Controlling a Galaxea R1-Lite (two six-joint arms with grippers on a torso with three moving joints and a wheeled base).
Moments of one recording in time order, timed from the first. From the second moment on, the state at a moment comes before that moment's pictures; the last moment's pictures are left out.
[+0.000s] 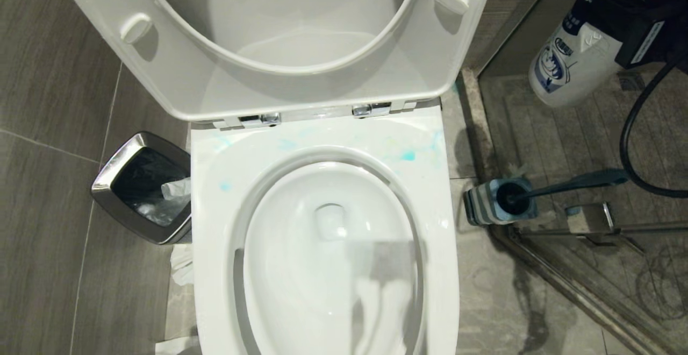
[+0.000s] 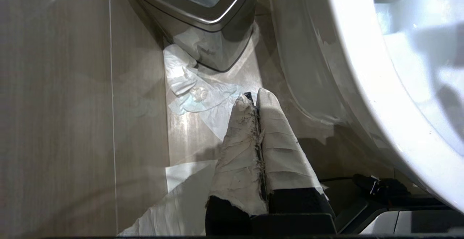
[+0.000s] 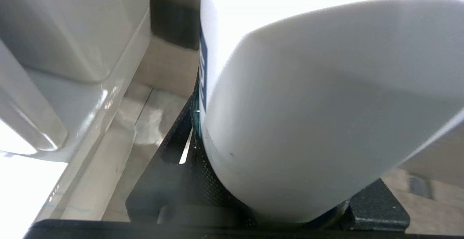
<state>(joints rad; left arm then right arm) 0.00 0.00 0.00 0.00 0.00 0.00 0.21 1.39 -1.07 -0.75 -0.05 -0.36</state>
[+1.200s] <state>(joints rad) 0.00 0.00 0.00 0.00 0.00 0.00 0.21 1.31 -1.00 -0.75 -0.06 -0.36</state>
